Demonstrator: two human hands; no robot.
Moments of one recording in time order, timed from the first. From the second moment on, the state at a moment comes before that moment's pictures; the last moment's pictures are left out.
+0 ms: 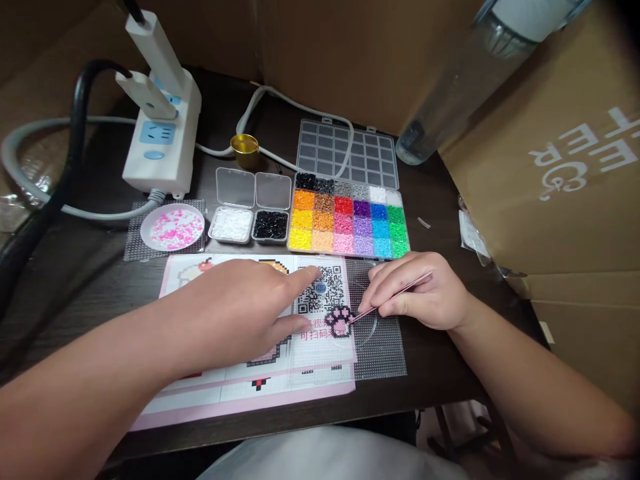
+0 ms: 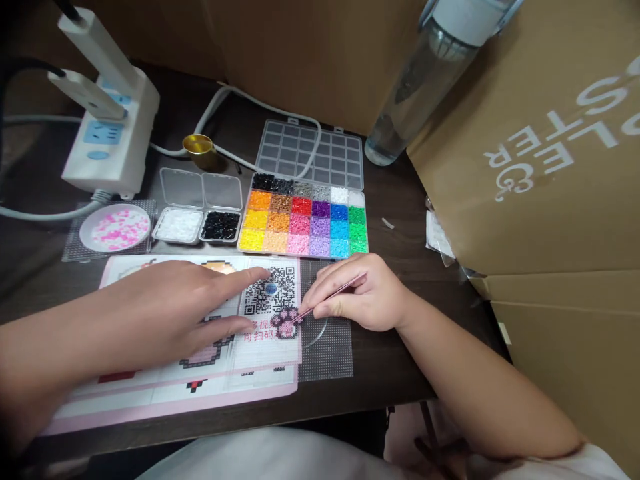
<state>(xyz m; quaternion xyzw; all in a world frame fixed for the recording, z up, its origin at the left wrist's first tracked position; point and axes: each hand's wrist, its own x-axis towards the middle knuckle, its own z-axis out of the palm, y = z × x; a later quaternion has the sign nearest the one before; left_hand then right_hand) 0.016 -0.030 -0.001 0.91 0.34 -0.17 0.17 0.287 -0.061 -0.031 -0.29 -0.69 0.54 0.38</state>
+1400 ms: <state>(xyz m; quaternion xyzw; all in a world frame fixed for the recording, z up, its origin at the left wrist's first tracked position) 0.018 -0.027 -0.002 0.91 0.34 -0.17 0.17 0.285 -0.060 -0.034 -0.29 -0.73 0.51 0.36</state>
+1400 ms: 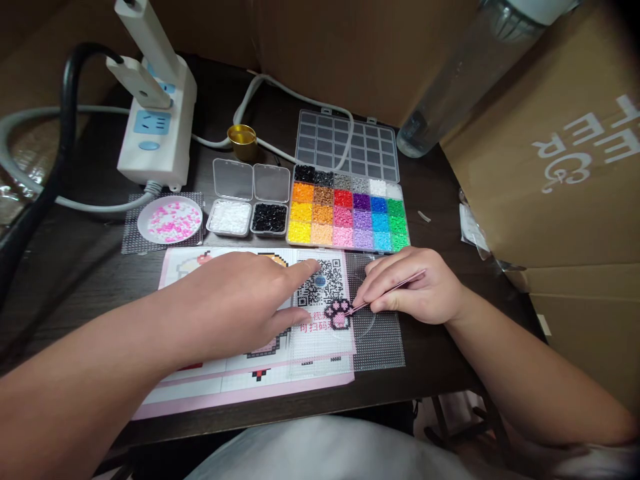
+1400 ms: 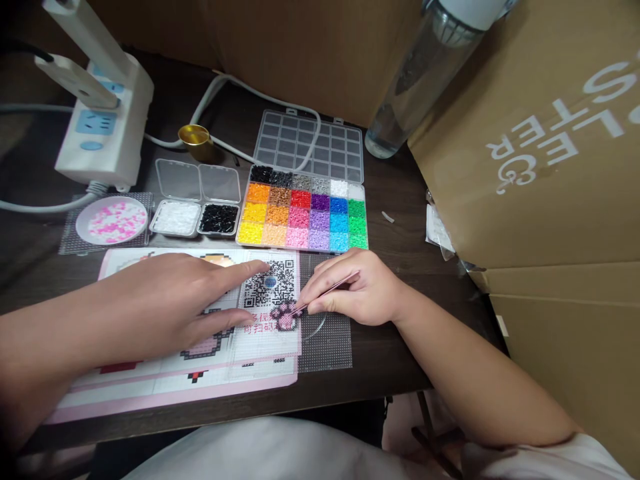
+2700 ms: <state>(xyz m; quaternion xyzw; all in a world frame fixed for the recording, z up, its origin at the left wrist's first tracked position) 0.018 -0.031 0.007 0.90 0.36 -0.16 0.20 0.282 -0.055 -0.043 -0.55 -0.56 0.33 0.52</state>
